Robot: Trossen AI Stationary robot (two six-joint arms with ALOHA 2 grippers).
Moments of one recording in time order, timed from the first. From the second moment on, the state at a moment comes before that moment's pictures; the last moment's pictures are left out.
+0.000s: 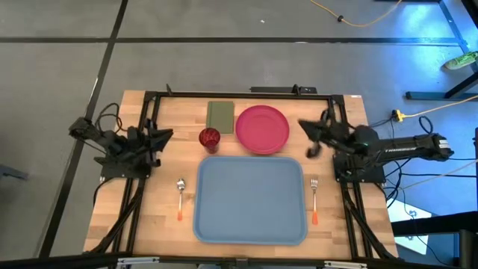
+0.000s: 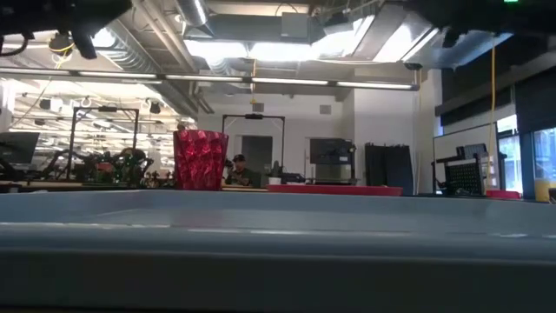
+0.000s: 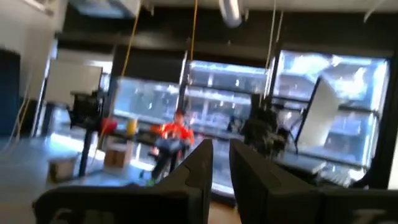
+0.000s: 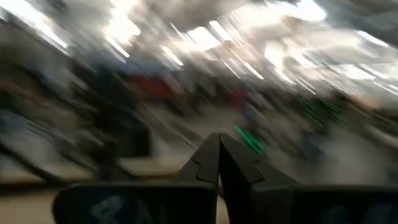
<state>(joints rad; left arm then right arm) -0.47 0.07 0.07 0.58 -0.78 0.19 0.00 0.61 0.34 0.53 0.42 -0.19</state>
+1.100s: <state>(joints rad) -0.34 0.40 0.18 0.55 -0.71 -0.05 -0.77 1.50 1.04 -0.43 0.19 0.00</state>
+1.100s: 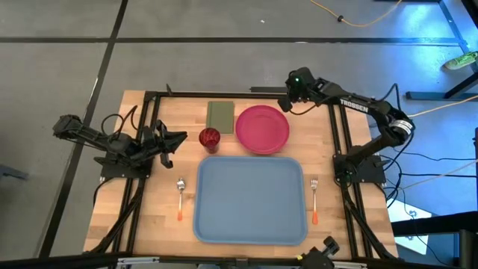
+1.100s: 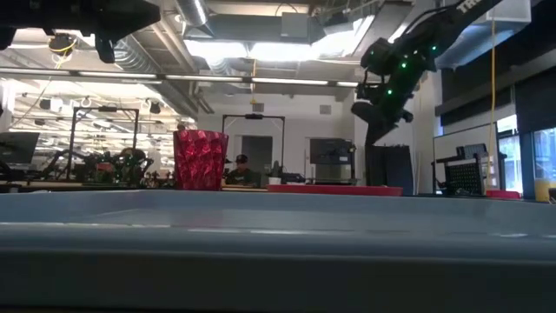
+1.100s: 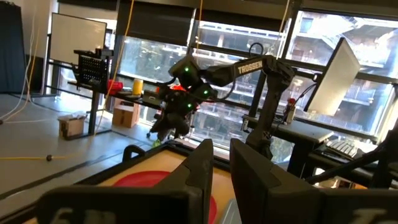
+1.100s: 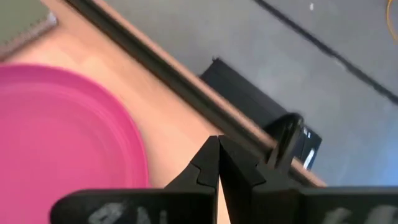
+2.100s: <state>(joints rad) -0.34 0.40 0.18 0.55 -0.71 0.07 -0.72 1.70 1.04 -0.48 0.06 0.18</state>
